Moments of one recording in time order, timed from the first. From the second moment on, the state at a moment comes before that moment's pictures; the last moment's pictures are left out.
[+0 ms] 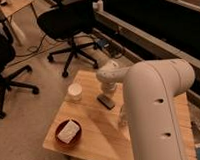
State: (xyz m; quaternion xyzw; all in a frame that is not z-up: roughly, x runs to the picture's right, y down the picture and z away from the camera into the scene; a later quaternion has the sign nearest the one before) arm 0.065 0.093 0.940 -0.14 0.24 0.79 0.54
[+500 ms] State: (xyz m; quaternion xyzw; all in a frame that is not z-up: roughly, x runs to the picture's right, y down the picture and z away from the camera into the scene) arm 0.001 0.123 0.901 -0.21 0.23 0.79 0.53
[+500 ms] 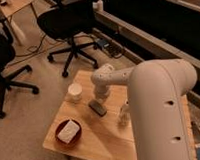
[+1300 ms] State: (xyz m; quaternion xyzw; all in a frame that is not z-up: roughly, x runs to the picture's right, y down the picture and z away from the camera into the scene) arm -0.107 0.195 0.808 -0.30 0.21 0.70 0.62
